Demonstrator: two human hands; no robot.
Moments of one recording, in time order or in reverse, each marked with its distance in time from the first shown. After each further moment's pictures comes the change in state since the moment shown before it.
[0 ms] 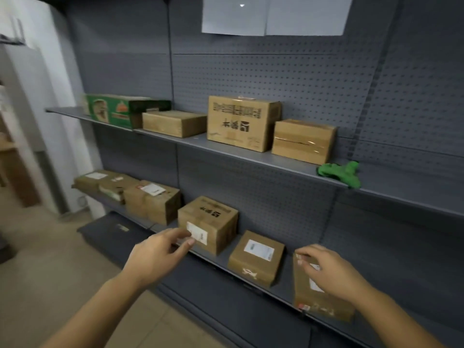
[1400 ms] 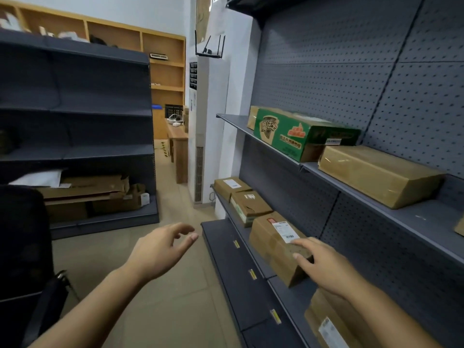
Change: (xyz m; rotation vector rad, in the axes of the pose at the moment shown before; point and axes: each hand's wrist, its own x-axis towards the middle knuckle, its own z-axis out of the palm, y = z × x) left_hand 0.131 -0.393 -0.159 0.117 0.327 -0.576; right_hand 0.459 -0.428 0.162 -0.011 -0.215 -0.629
